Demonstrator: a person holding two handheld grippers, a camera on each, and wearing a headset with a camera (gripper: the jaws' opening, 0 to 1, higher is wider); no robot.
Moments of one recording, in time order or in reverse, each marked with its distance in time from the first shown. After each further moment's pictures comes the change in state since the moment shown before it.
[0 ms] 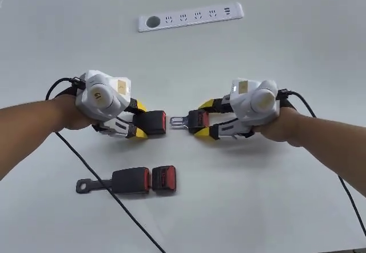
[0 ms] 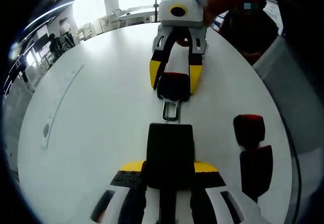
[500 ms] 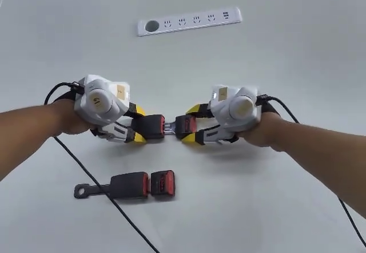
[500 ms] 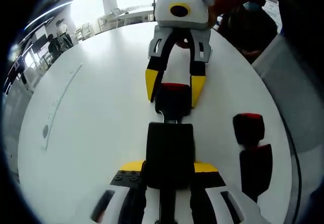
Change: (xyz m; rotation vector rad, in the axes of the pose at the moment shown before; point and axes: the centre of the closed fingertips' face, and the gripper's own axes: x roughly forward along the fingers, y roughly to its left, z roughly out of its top) left arm 0.000 -0.001 -0.001 0.008 0.015 -0.007; right arm 0.019 0.007 0.007 -0.035 0.032 -0.004
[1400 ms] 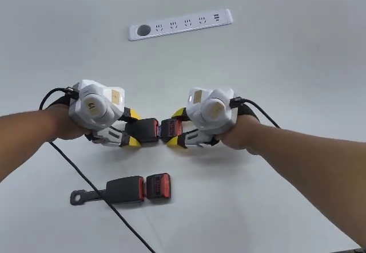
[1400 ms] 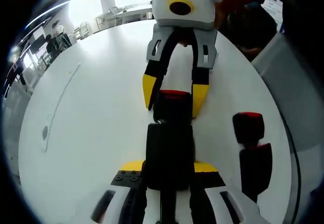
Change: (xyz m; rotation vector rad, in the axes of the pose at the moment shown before) left arm 0.000 -0.001 0.001 0.016 0.019 -0.007; right arm 0.005 0.003 0.005 0.041 0.028 -0.033
